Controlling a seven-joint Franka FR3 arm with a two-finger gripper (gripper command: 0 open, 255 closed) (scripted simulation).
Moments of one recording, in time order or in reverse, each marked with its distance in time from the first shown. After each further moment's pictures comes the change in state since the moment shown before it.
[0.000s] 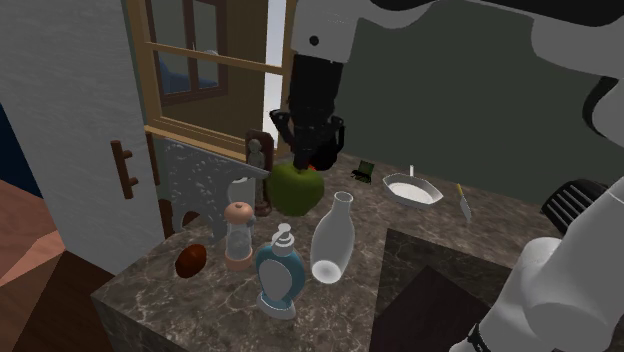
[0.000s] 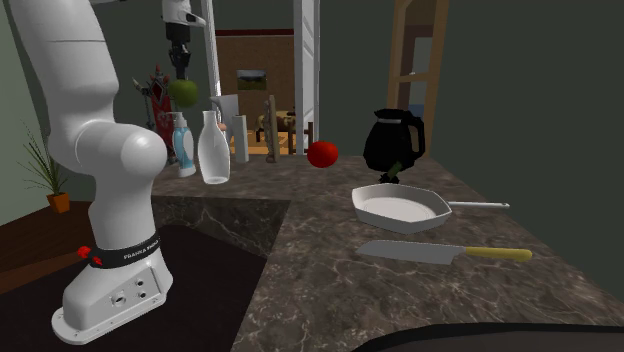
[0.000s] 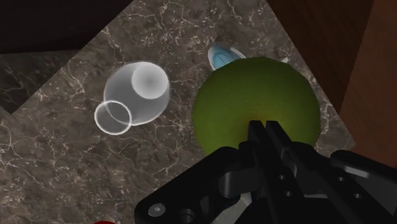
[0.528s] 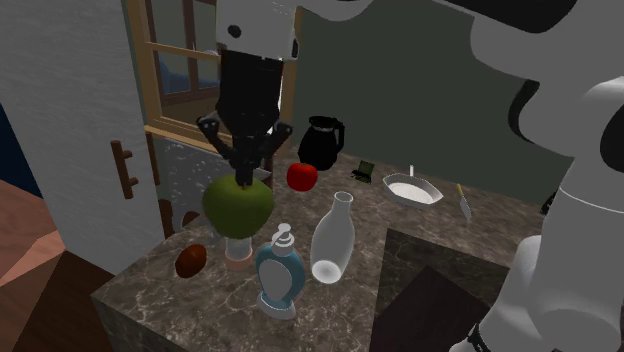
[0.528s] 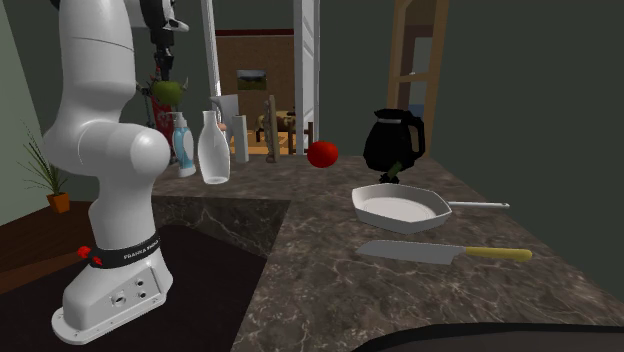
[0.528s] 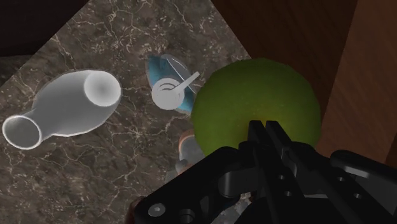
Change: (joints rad) arm 0.120 0.281 0.123 0.290 -0.137 -0.020 0.233
